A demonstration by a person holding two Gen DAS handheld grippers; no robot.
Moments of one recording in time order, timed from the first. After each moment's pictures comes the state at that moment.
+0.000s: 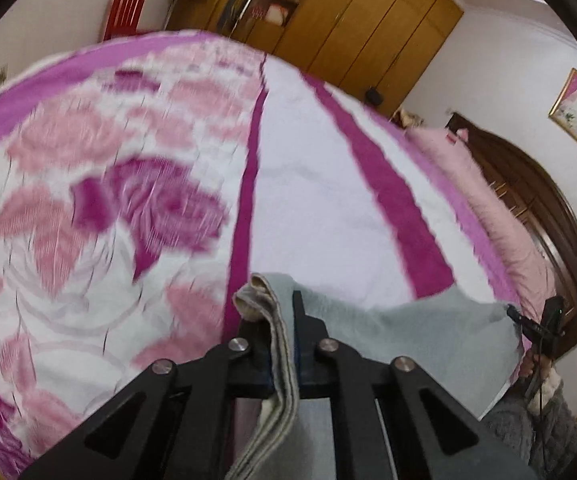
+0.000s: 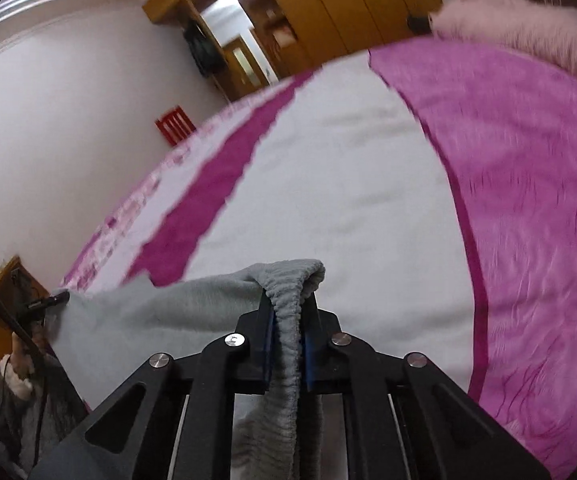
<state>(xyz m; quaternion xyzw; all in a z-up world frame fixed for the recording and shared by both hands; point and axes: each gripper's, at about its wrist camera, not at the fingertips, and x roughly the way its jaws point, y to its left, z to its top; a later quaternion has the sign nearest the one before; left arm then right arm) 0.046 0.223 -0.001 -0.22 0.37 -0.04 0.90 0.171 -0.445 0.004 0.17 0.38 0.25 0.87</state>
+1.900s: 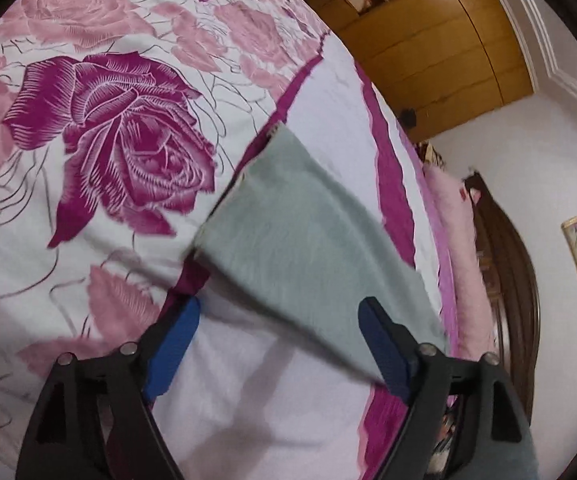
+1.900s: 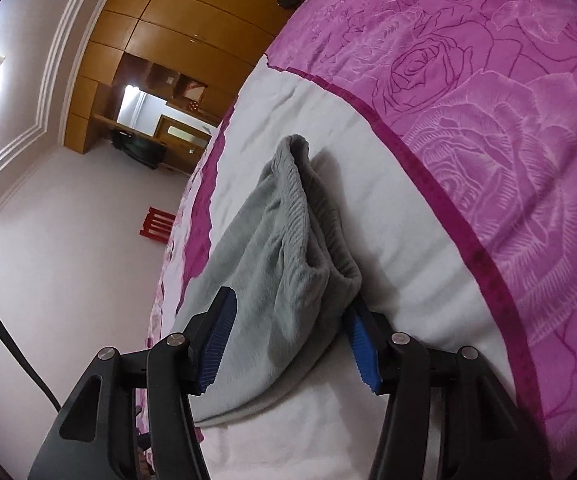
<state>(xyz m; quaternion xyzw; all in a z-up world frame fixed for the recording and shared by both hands) 0.105 0.230 -0.043 -0.43 0.41 -0.02 0.80 0.198 -0.474 -0.064 0.45 0.40 0.15 0.78</state>
